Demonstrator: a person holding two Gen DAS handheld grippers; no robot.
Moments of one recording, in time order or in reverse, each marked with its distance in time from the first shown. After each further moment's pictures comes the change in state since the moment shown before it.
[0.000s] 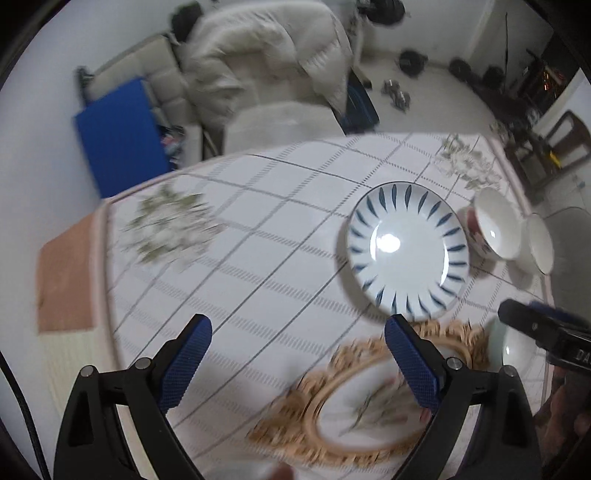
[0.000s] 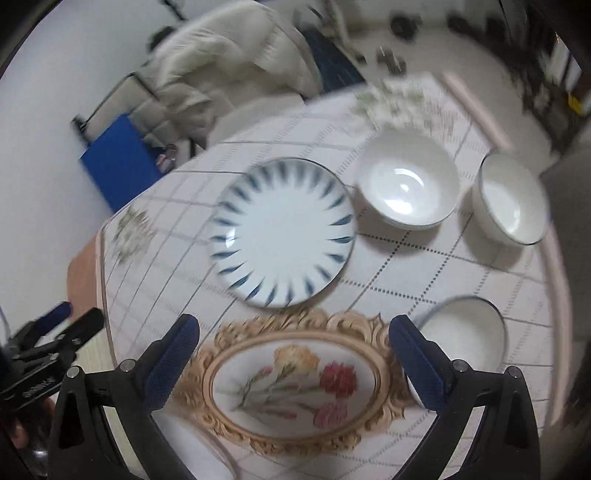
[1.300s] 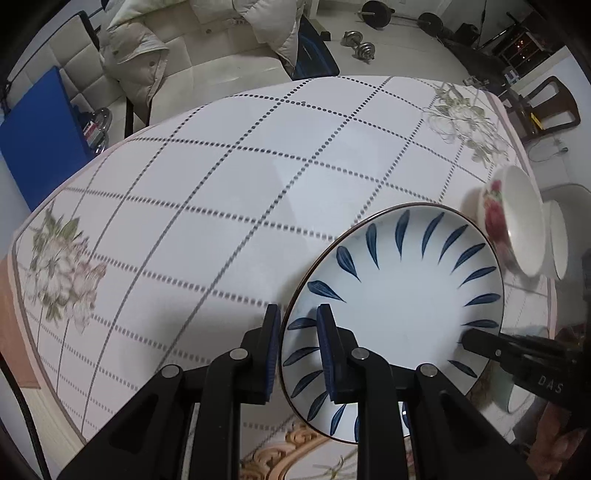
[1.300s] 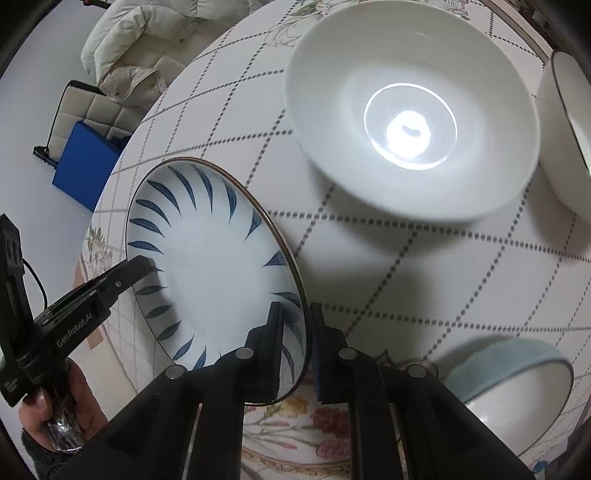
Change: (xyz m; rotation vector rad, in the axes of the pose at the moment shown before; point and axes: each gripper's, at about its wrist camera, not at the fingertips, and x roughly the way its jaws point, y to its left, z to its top) left arm 0.092 -0.044 0.042 0.098 0.146 -0.129; right arm 0.099 -0.038 0.035 0.098 0.216 0.091
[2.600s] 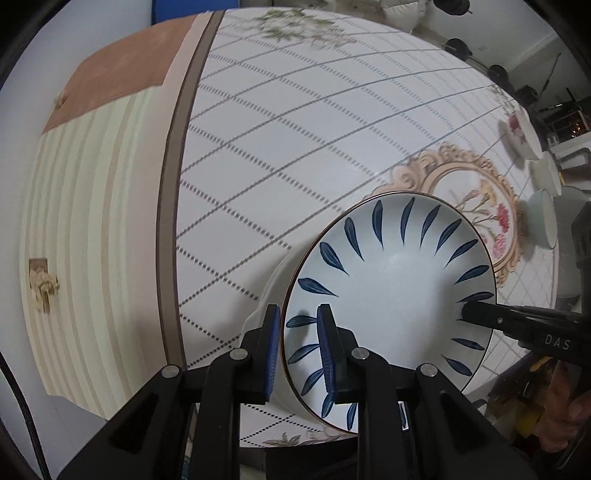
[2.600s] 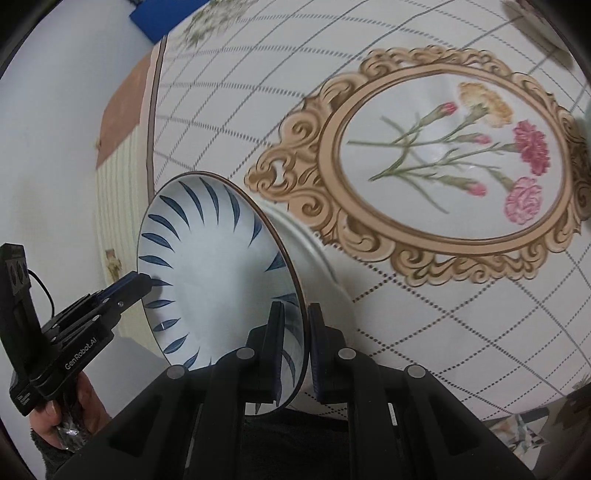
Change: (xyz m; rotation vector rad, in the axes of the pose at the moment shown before) left arm -0.078 0.146 -0.348 -0.344 0.000 0.011; right arm 0.059 0.137 -0.310 -0.333 0.204 -0.026
